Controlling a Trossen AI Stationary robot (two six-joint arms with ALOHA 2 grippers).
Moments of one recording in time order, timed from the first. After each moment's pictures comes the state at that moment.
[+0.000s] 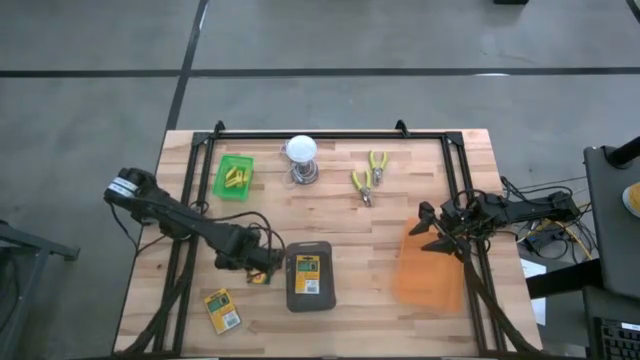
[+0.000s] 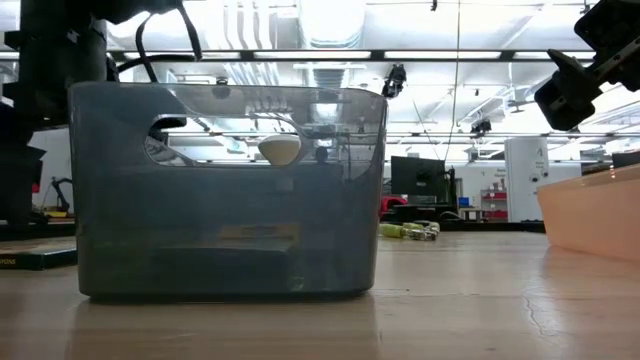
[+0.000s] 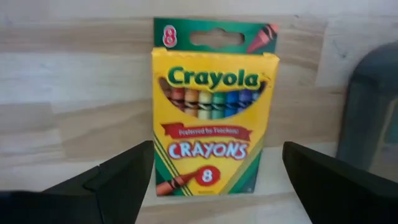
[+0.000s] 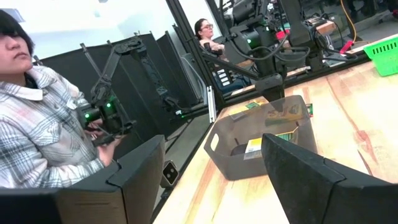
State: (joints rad) left arm -0.41 1.50 0.88 -0.76 0.00 -1.96; right arm 0.17 0.02 0.01 0.10 -0.24 0.52
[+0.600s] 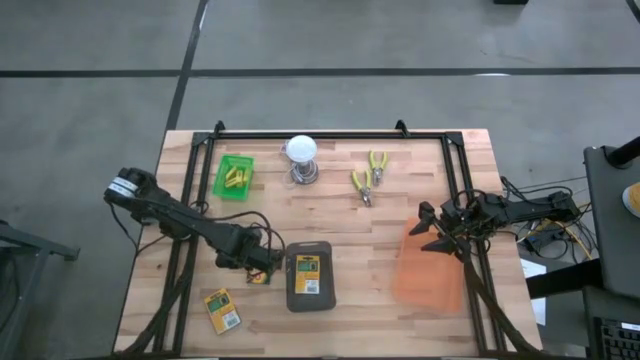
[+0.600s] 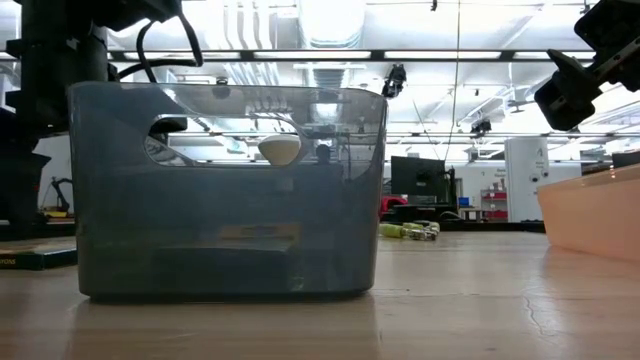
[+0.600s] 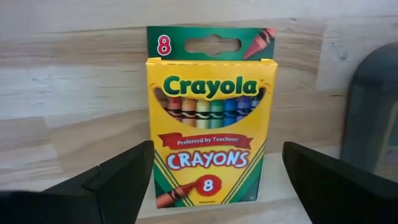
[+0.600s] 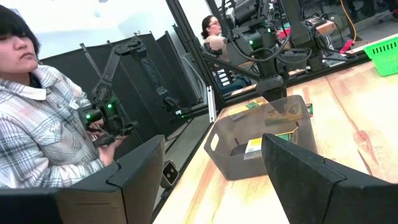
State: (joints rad) left arm -0.40 1.50 0.86 -0.73 -0.01 -1.92; right arm 0.17 0.02 0.01 0.10 -0.24 0.52
